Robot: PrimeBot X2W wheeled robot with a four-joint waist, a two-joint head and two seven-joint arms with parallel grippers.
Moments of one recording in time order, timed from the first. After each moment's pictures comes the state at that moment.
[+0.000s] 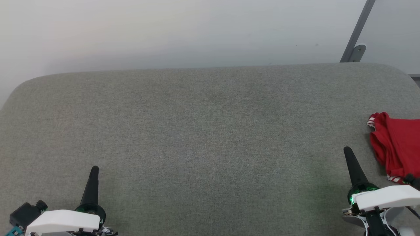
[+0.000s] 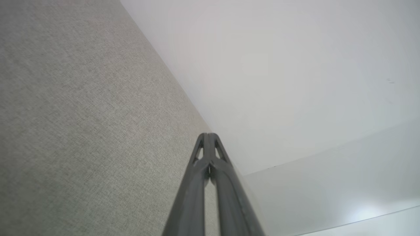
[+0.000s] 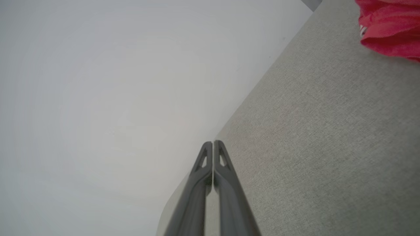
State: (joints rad) left arm 0.00 0.14 0.04 0.18 -1.19 -0.13 -0.04; right arm -0.05 -0.08 -0.10 0.17 1.13 0.13 0.06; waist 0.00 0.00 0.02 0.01
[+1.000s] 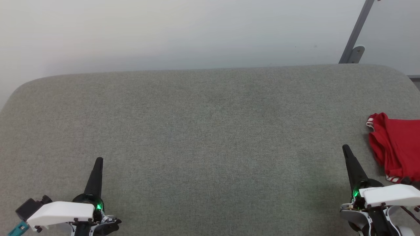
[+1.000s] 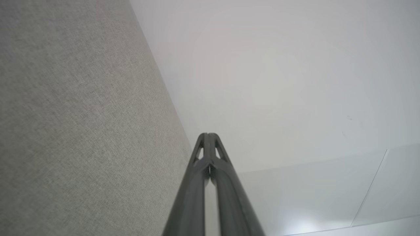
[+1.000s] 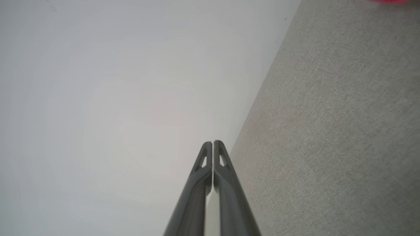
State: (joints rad) left arm -0.06 0.10 0.07 0.22 -1.43 -0.13 0.04; right arm -0.08 -0.06 -0.11 0.21 1.39 0.13 0.09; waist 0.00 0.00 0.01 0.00
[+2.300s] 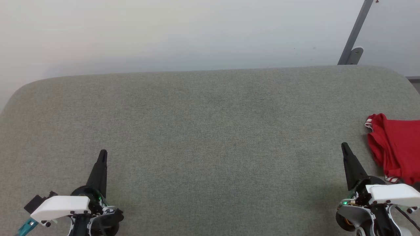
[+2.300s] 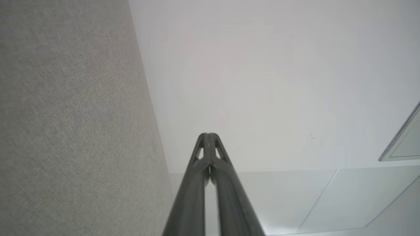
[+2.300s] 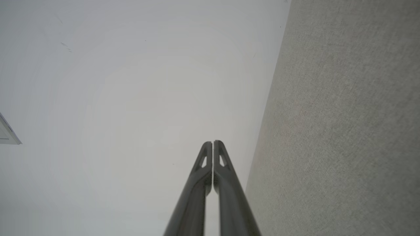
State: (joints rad) left arm -0.10 0.06 0.10 0.25 -1.62 -0.13 0.10; right arm -0.10 -0.05 -0.11 0.25 1.61 0.13 0.11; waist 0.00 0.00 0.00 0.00
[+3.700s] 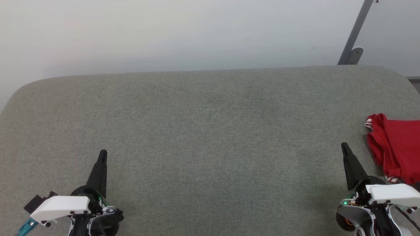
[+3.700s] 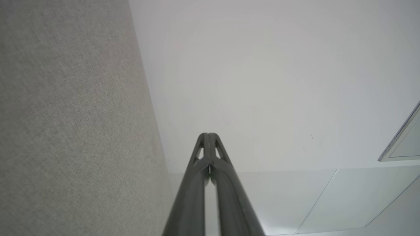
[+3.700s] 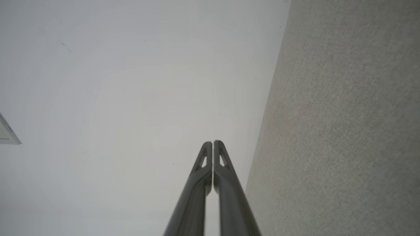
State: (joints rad) left arm -0.10 0.06 0.10 0.25 -1.62 -0.13 0.11; right arm -0.10 -0.05 -0.11 0.25 1.61 0.13 0.11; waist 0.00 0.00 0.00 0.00
